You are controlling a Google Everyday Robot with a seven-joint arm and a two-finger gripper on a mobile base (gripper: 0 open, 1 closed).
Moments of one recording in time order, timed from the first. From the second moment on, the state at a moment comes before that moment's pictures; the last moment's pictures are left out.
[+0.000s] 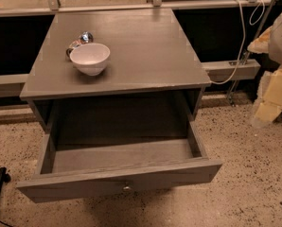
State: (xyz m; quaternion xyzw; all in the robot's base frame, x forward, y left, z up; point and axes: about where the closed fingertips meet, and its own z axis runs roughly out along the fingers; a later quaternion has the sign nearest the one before) arm 0.438 -0.217 0.976 -0.60 0.78 -0.03 0.16
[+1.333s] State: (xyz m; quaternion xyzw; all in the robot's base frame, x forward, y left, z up) arm 0.385 -0.151 0.873 -0.65 0.71 0.07 0.27
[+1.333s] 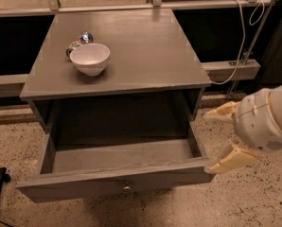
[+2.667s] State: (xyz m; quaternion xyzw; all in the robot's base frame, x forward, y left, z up) arm 0.360 -0.166 0.684 -0.68 0.69 0.08 0.23
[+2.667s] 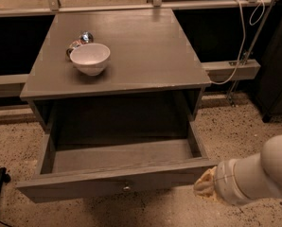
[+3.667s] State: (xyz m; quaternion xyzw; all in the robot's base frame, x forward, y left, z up) arm 0.393 -0.082 0.587 -0.76 0.60 0.03 0.25
